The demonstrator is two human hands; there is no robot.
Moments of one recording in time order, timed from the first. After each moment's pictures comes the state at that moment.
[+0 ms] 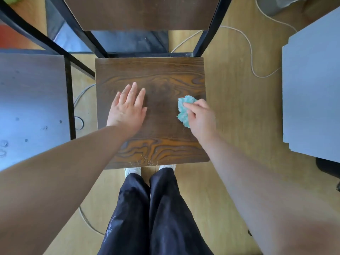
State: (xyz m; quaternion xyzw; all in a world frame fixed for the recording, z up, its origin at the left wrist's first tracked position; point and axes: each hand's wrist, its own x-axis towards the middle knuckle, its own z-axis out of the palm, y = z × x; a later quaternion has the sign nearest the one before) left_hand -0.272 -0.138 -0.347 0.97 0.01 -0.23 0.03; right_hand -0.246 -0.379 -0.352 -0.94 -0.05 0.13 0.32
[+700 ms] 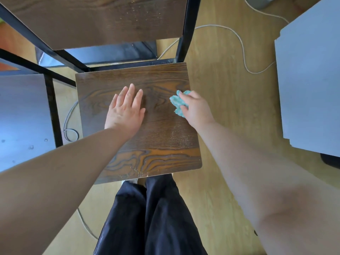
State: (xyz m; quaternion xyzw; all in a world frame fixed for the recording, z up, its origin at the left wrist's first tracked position) left_hand -0.227 -0.176 -0.352 0.97 0.00 -0.24 0.04; right_hand -0.175 -0.413 -0.388 -0.94 -0.09 0.22 0.23
